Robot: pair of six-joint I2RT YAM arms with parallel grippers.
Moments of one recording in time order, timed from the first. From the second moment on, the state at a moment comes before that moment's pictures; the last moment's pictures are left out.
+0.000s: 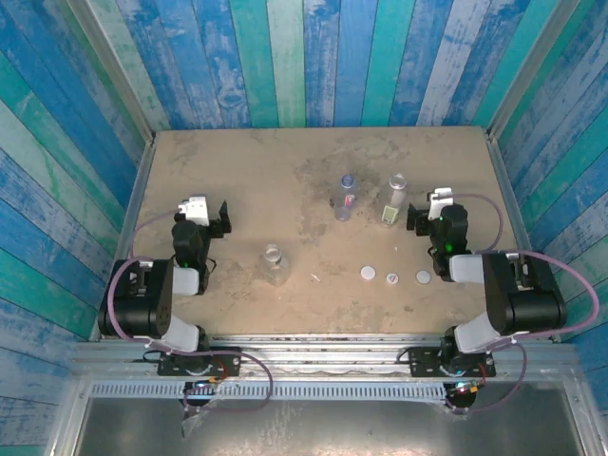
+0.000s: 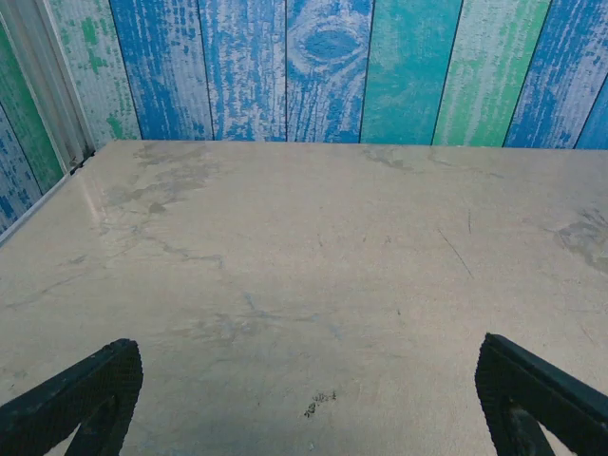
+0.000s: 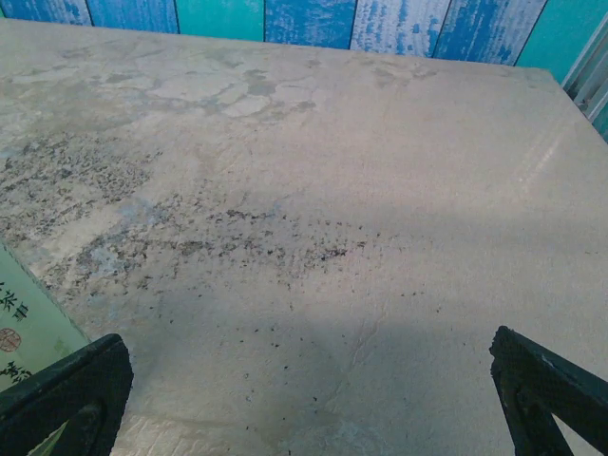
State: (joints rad) left arm 0.01 1.49 0.26 1.07 -0.01 -0.02; right arm 0.06 1.52 0.39 0.75 0.07 -0.06
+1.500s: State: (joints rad) left arm -0.09 0.99 0.32 0.64 0.09 0.06; right arm 0.06 1.05 0.37 0.47 0.05 -0.06
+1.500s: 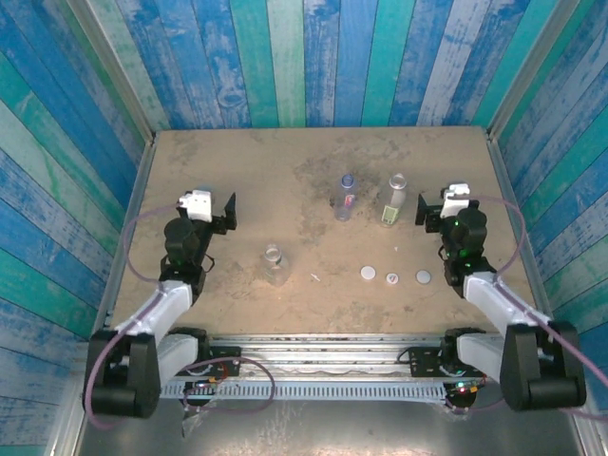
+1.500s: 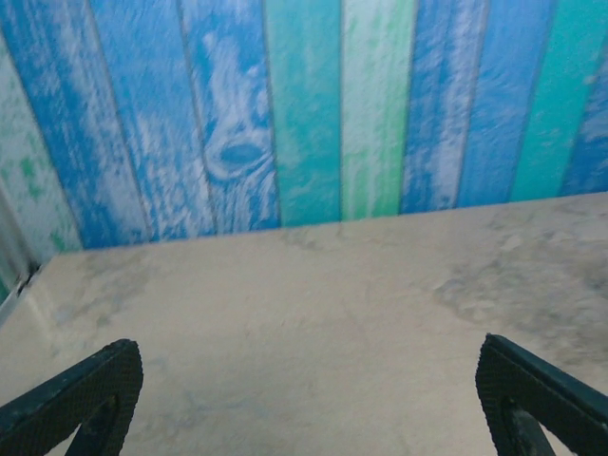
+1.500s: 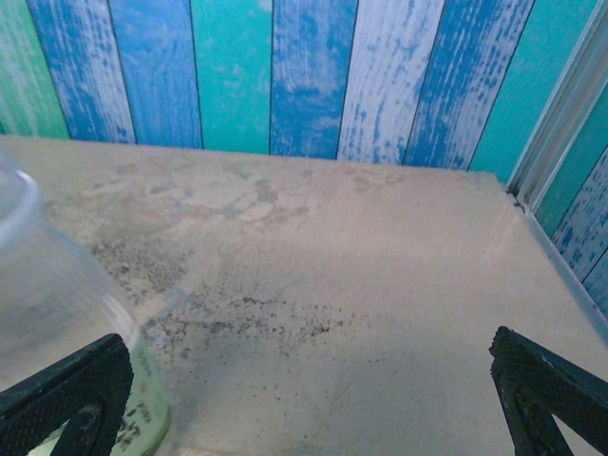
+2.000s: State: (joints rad) left arm -0.61 0.65 0.36 0.23 0.06 0.09; right arm 0.20 0.79 0.41 0.08 -0.07 -0.07
